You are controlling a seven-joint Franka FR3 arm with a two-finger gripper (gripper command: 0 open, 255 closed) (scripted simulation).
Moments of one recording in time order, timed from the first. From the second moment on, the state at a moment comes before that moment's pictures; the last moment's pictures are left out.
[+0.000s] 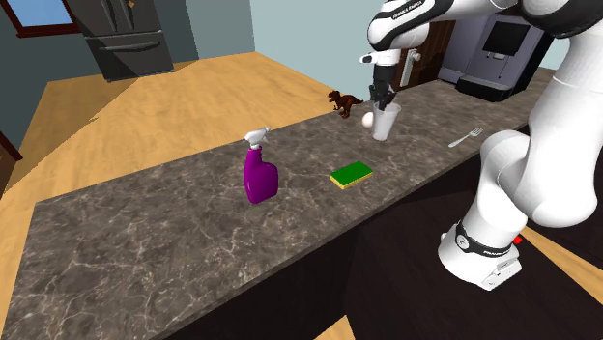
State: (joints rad) arm -0.36 -0.01 -1.09 -2.08 0.01 1.94 -1.57
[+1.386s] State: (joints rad) arm -0.38 0.09 -1.09 -2.15 0.11 2.05 -1.65
